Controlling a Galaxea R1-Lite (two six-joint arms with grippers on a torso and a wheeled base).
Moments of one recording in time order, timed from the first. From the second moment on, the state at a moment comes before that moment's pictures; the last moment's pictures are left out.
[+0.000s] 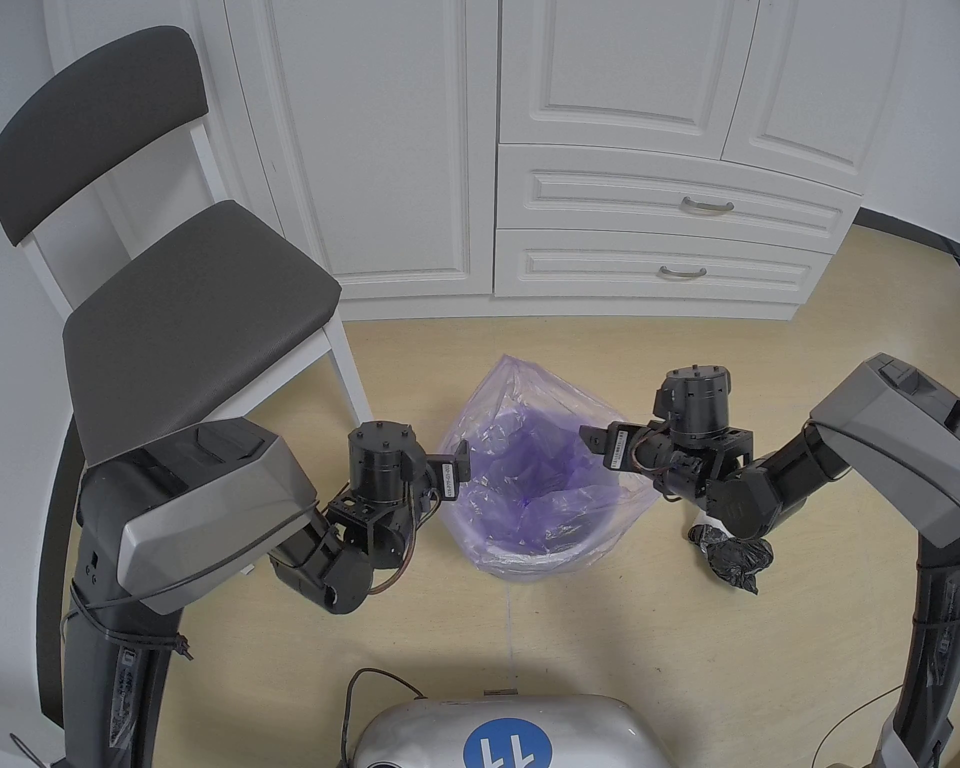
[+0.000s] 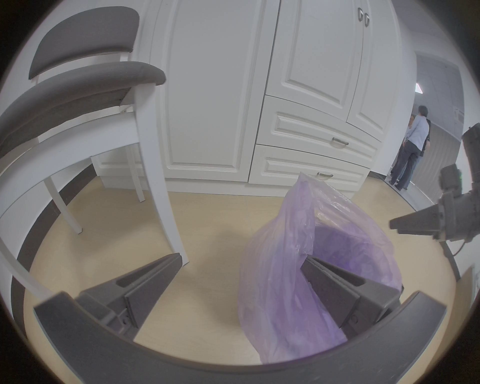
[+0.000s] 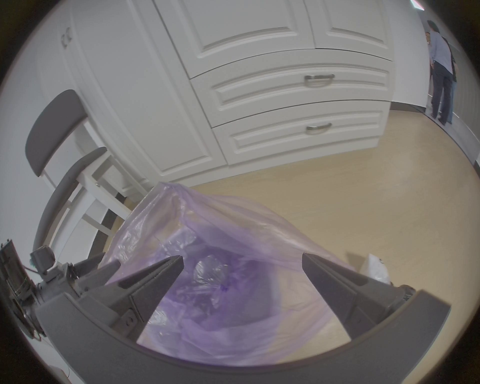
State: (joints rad) left arm -0.53 2.44 -1.14 -1.11 0.35 -0.16; right arm 0.42 2.24 -1.15 -0.74 -0.19 0.33
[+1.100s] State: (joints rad) left arm -0.40 2.60 -1.51 -0.95 0.36 -0.14; right arm 0.24 2.53 -1.47 -0.72 -0.20 0.47
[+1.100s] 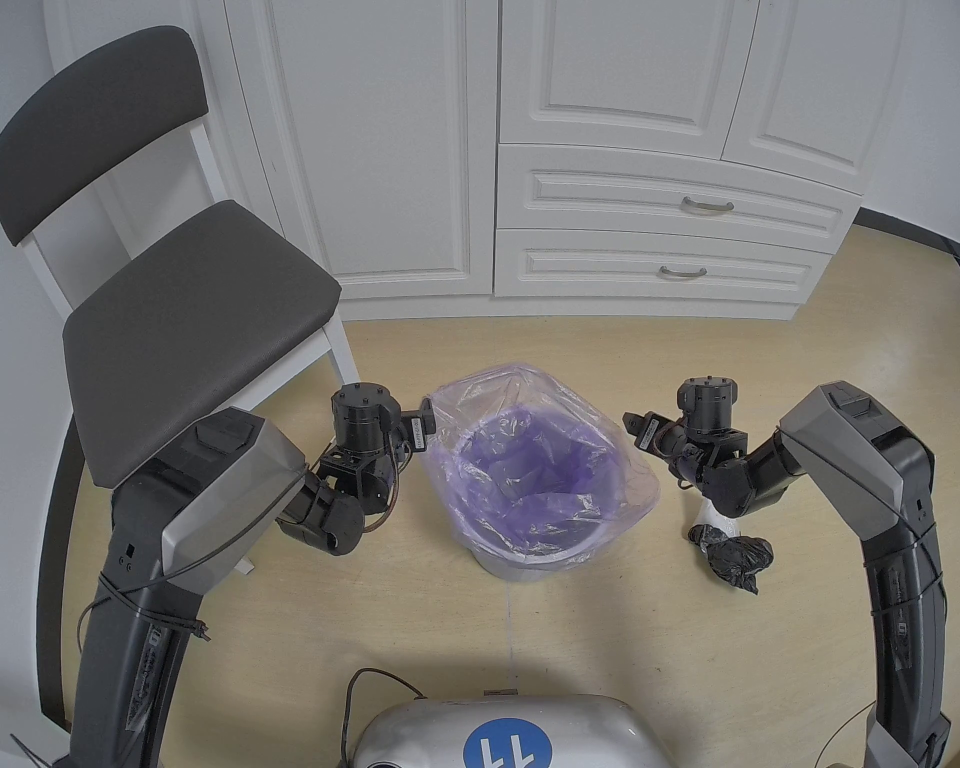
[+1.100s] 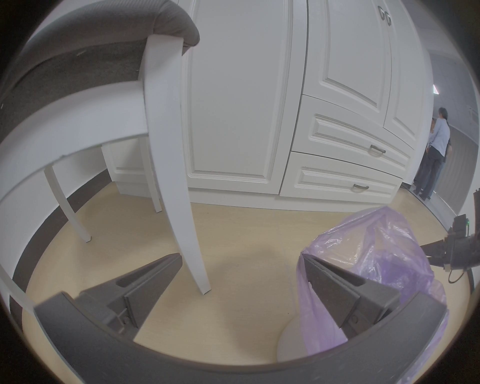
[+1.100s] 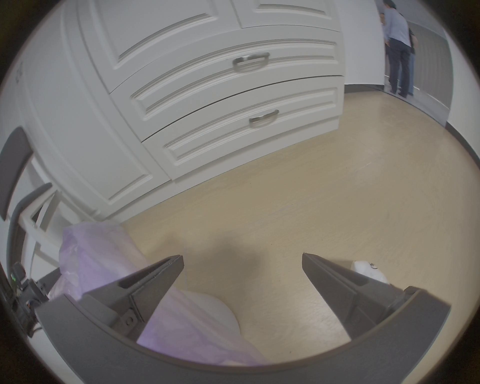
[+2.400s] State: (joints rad) left arm -0.35 2.61 -1.43 -0.73 0.35 -0.13; right arm 0.20 2.52 -1.45 -0.63 -0.19 0.44
